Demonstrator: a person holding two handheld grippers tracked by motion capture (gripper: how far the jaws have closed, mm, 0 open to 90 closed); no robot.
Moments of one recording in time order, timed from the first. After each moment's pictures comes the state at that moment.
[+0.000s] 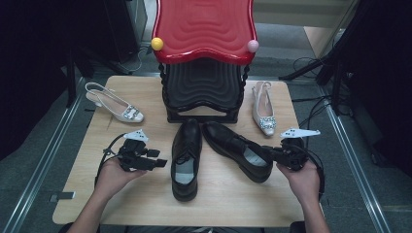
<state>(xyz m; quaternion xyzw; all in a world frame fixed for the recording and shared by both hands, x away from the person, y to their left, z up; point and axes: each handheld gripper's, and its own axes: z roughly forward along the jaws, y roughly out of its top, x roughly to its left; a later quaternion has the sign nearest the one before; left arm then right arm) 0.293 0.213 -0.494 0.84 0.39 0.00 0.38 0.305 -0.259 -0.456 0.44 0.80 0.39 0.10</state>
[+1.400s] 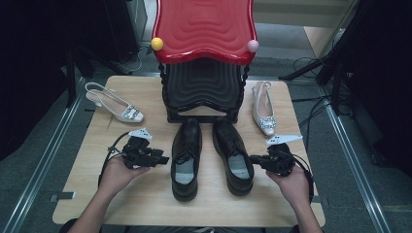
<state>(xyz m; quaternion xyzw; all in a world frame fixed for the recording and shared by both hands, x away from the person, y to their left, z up) 0.302 0.206 -0.498 0.84 0.40 0.00 0.37 0.301 -0.230 -0.478 0.41 0.83 0.37 0.05</state>
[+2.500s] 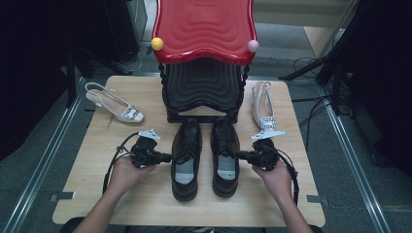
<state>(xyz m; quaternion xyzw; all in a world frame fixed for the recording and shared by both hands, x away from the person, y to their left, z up) 0.309 0.189 -0.510 0.84 0.40 -0.02 0.36 0.323 -0.197 -0.496 0.43 0.82 0.36 0.04</state>
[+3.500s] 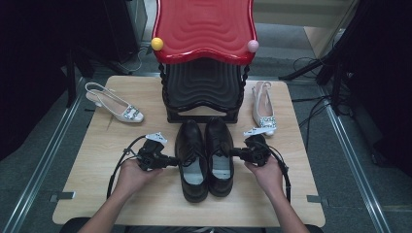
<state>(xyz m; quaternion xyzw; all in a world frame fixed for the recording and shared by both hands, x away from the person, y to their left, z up) 0.303 0.168 -0.514 0.84 0.39 -0.04 0.37 0.334 -0.177 -0.500 0.43 0.83 0.37 0.03</state>
